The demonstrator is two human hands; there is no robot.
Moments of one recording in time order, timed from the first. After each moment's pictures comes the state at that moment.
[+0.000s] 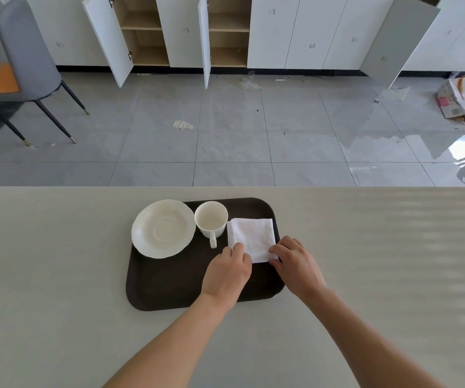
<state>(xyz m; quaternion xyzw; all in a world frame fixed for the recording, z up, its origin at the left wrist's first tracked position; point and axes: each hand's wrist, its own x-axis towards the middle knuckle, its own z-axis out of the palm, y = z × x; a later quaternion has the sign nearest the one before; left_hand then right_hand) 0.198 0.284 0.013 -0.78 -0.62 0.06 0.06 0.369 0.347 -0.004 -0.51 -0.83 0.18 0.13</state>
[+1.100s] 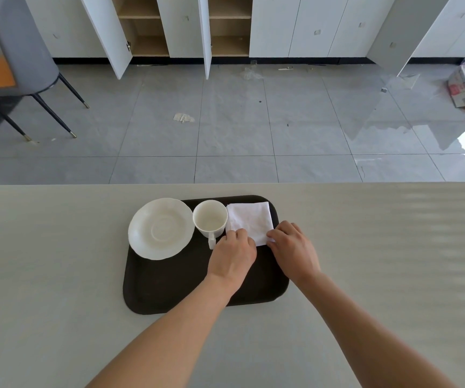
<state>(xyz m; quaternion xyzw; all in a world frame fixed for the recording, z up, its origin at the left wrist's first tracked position) 0.201 0.326 0.008 -0.75 -0.65 0.14 0.01 0.354 0.379 -0.018 -0.52 -0.83 0.14 0.16</state>
